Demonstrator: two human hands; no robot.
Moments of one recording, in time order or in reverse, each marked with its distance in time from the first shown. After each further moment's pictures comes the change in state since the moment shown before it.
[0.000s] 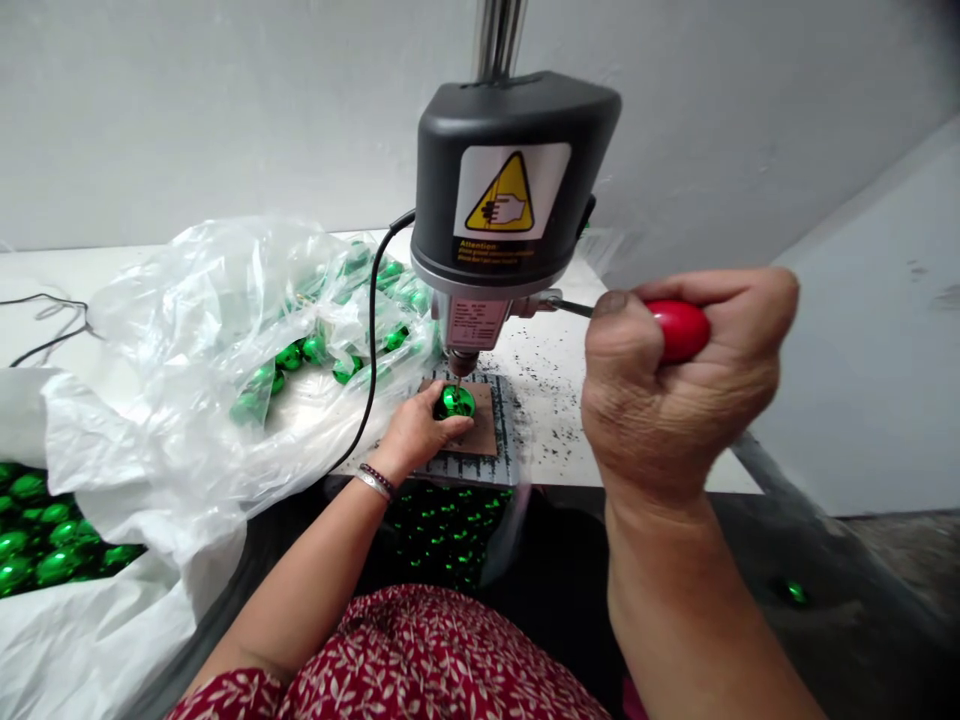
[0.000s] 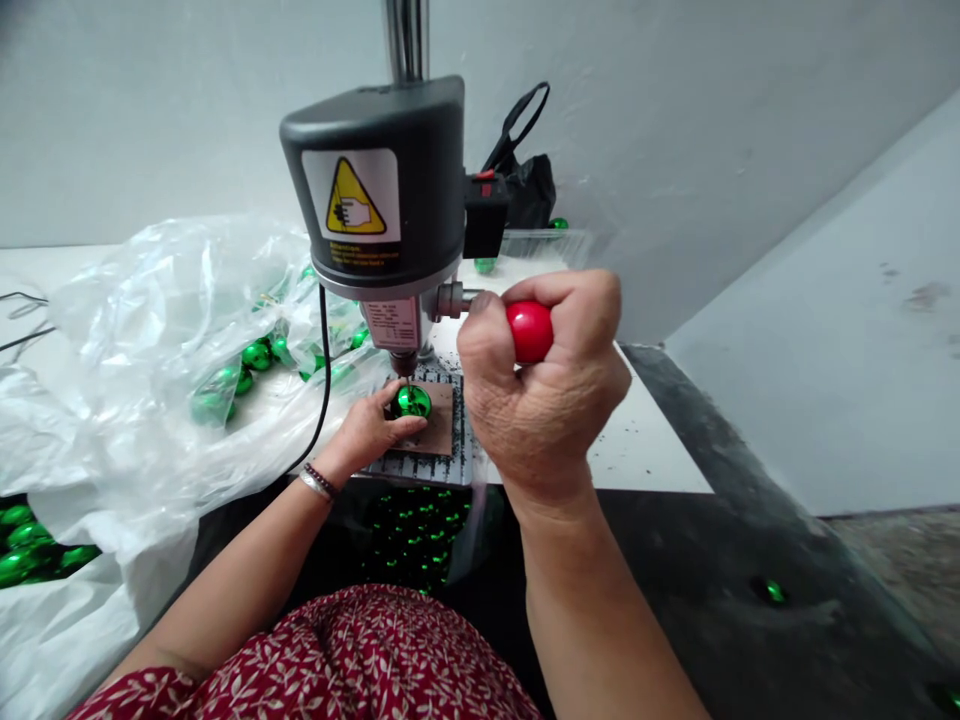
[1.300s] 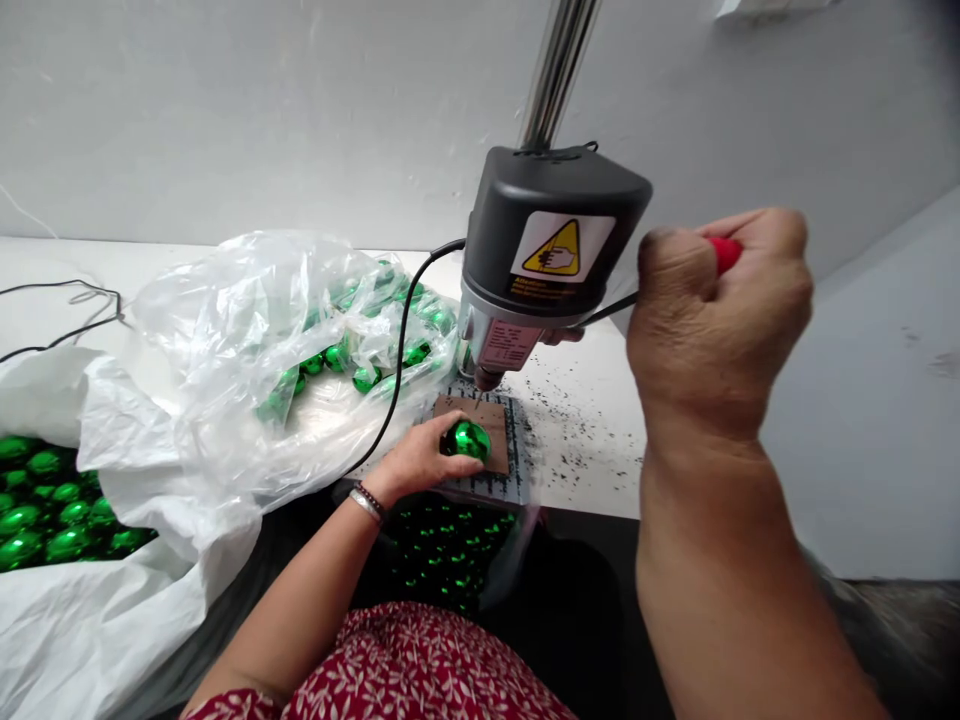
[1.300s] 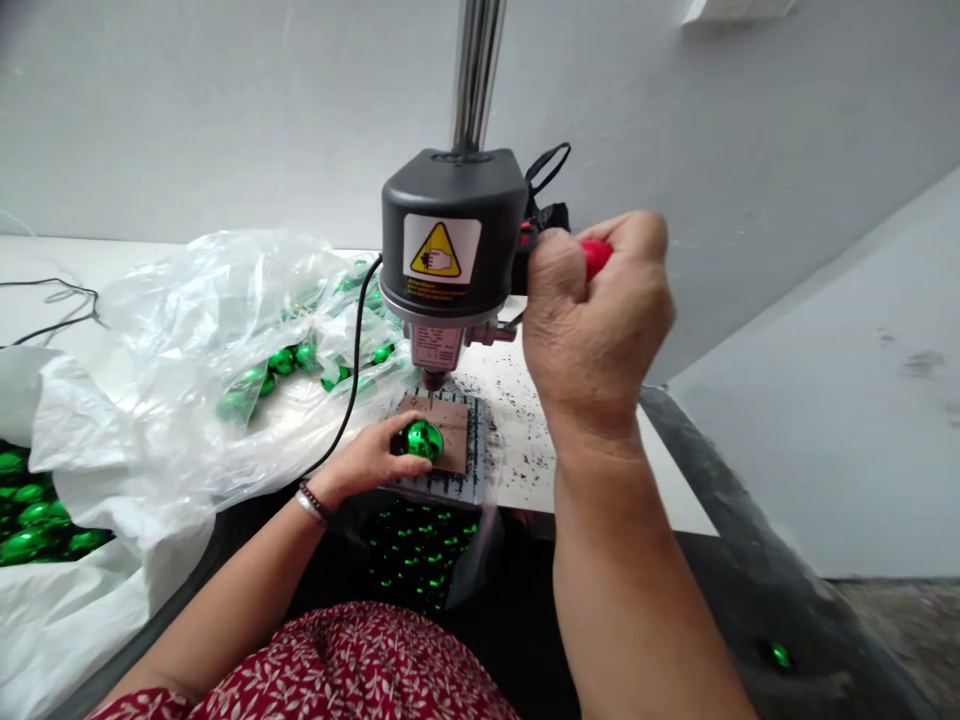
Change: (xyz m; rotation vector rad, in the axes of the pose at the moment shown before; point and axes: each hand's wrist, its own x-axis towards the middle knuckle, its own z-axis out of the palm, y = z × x) left_hand -0.024 -0.012 -0.019 -0.129 -0.149 0.150; right_hand 0.065 0.001 0.030 -0.137 -0.058 0.179
